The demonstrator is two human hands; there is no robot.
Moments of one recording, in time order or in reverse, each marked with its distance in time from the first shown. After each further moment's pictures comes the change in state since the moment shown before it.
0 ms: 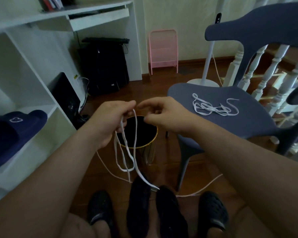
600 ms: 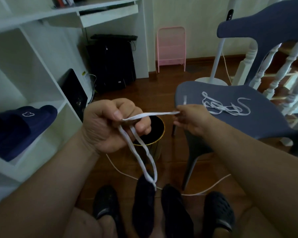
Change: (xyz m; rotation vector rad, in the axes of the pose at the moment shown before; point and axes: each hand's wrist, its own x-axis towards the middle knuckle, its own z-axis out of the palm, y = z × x) left_hand -0.026 -0.003 -0.020 -0.642 -0.758 0.246; right_hand 0.025 0.067 0.001 0.810 0.451 0.654
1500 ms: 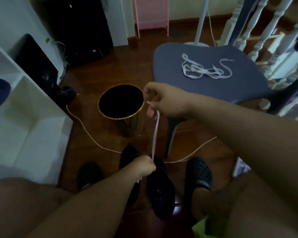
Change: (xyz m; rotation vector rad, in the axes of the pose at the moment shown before) left_hand -0.015 -0.308 -0.053 1.011 0.383 -1.250; right_hand -0.046 0.018 -0.028 -0.986 -0.495 -0.321
